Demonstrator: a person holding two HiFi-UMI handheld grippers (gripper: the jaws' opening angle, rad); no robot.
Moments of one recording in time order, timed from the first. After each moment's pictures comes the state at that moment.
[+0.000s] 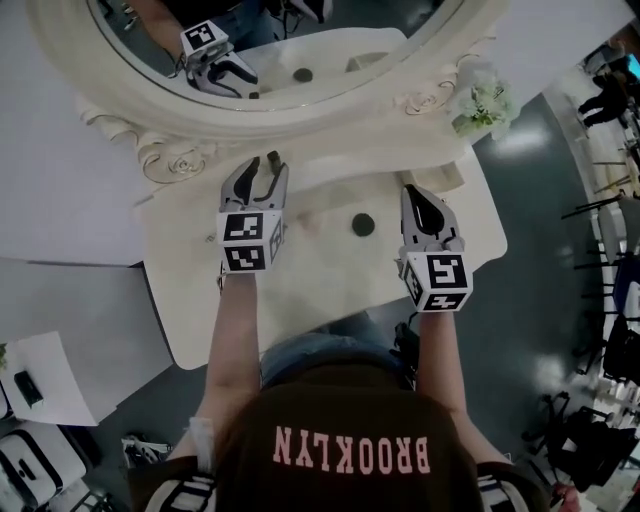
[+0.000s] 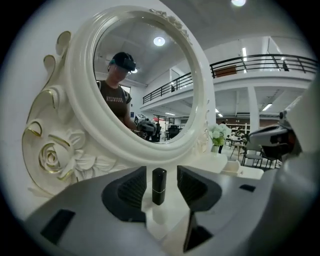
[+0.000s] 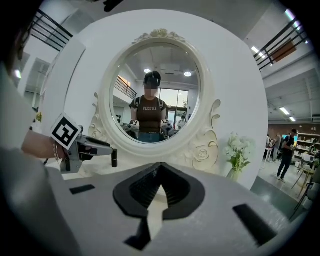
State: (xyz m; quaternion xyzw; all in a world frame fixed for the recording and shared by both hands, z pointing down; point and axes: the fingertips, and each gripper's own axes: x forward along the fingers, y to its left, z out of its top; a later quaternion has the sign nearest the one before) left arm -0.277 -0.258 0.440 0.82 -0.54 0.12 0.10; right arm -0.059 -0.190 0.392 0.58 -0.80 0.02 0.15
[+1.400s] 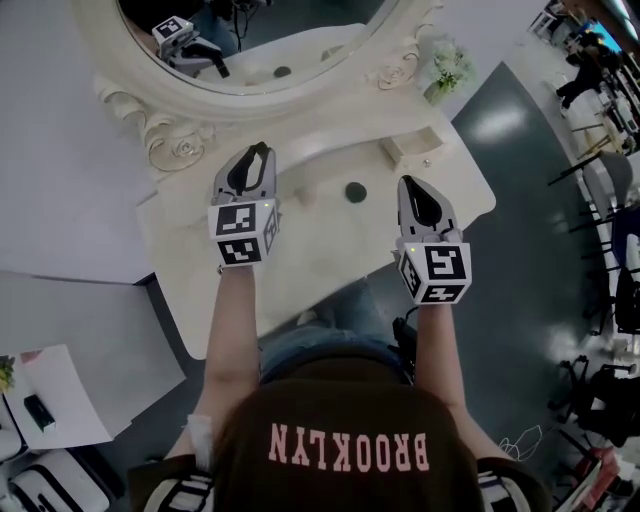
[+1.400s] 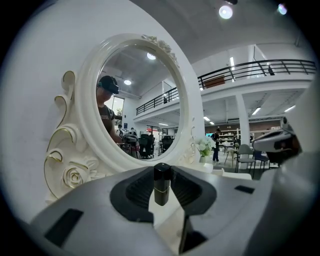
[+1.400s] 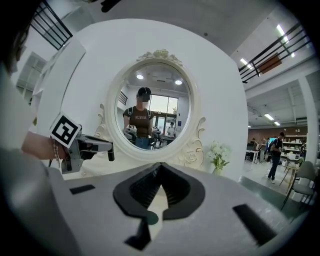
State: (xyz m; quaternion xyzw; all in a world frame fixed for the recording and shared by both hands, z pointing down) left arm -0.282 -0.197 0.386 0.85 -0.52 0.07 0.05; right arm -0.068 -0.095 0.359 0.63 -0.76 0.00 0.12
